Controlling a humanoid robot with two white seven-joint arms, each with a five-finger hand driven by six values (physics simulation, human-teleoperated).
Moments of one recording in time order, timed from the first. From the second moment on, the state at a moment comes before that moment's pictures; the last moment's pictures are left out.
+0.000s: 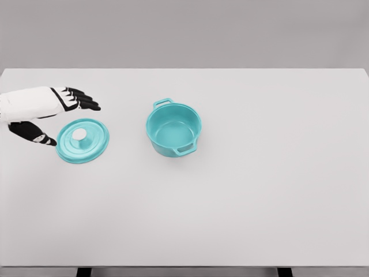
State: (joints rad) left arm -0.53 1.06 -0.48 -1.61 -0.03 -0.61 -0.61; right arm 0.00 0.00 0.12 0.11 0.06 -0.28 0.35
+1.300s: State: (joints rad) left arm -0.78 0.85 -0.82 -1.15 -0.14 -0.61 -0.61; right arm 0.01 0.00 0.12 0.11 0.06 -0.28 0.35
